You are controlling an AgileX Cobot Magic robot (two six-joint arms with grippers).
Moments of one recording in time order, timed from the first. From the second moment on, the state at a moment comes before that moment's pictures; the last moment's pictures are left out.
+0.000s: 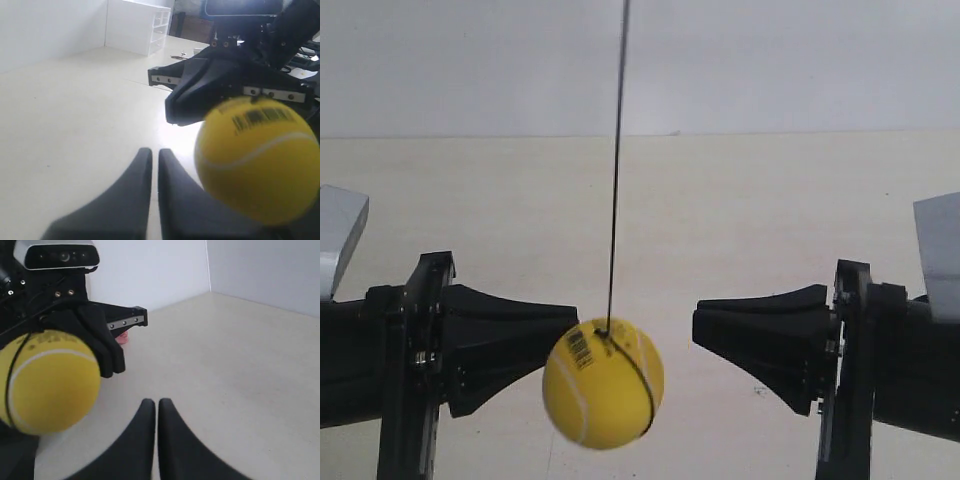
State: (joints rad) left arm -0.34 1.41 -0.27 1.04 -1.21 -0.58; right arm 0.37 1.26 -0.21 -0.99 -1.13 0.68
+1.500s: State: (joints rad) left arm -0.34 1.41 -0.27 1.14 -1.21 -0.59; right arm 0.37 1.21 -0.21 -0.99 -1.00 0.71
